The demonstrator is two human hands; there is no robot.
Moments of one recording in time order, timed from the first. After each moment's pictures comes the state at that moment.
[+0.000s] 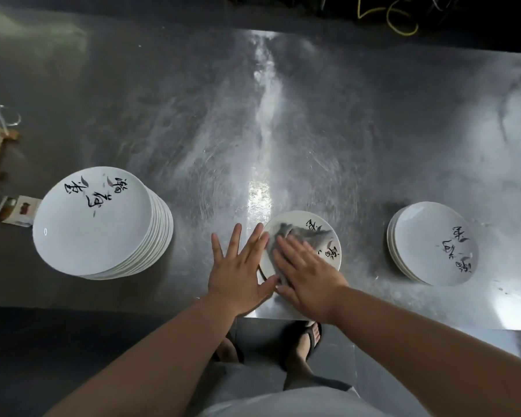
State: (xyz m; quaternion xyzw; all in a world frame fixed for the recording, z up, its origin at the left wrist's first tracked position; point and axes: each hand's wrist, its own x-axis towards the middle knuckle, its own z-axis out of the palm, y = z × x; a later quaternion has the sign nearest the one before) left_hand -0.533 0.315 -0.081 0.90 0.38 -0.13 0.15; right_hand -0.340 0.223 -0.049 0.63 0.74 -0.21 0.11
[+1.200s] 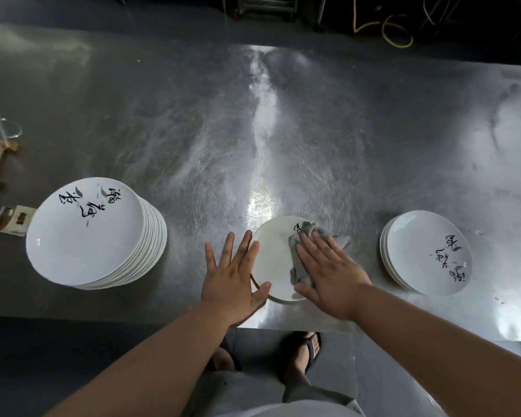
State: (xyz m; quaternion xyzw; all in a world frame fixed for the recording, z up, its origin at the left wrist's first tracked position) left_hand -0.529 0.316 -0.083 0.90 0.40 -0.14 0.14; right_hand -0.291 0.220 -0.031 0.66 0.69 -0.22 0.19
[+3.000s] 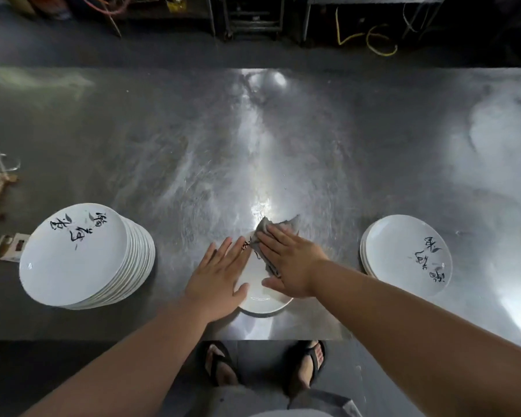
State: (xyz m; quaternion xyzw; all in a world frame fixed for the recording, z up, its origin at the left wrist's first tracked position) left_hand -0.518 0.348 -0.063 0.93 0.31 -0.17 0.12; right_hand -0.285 0.281 -0.034 0.59 0.77 -0.17 0.18
